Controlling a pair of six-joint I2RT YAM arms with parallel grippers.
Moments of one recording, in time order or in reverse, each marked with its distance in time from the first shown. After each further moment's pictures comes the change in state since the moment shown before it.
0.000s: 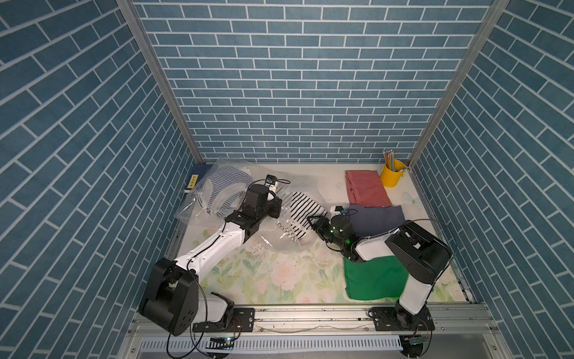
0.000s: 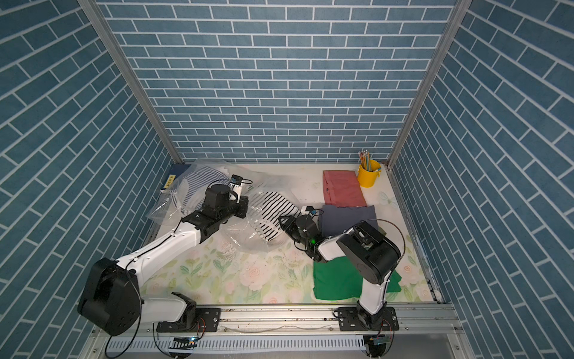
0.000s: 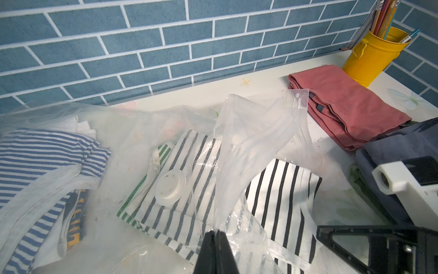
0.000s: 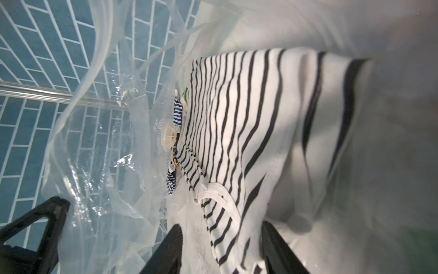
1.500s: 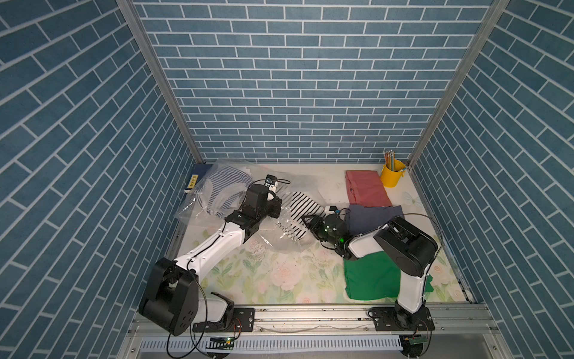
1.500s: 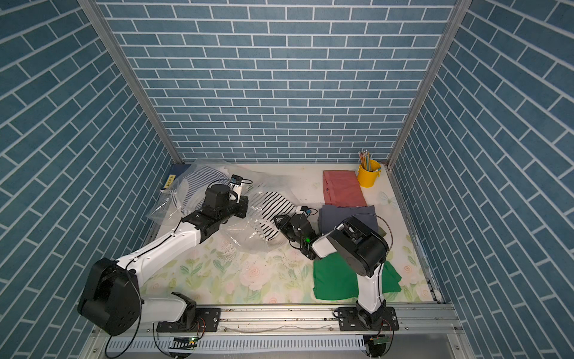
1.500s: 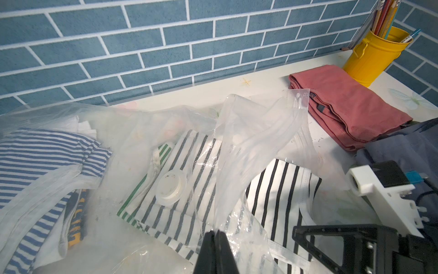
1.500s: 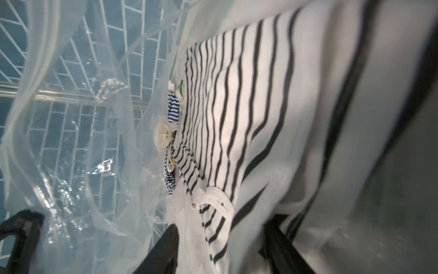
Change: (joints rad) left arm 0.000 0.000 0.000 0.000 -0.003 0.000; right arm 0.011 0.106 0.068 0.030 -0.009 0.024
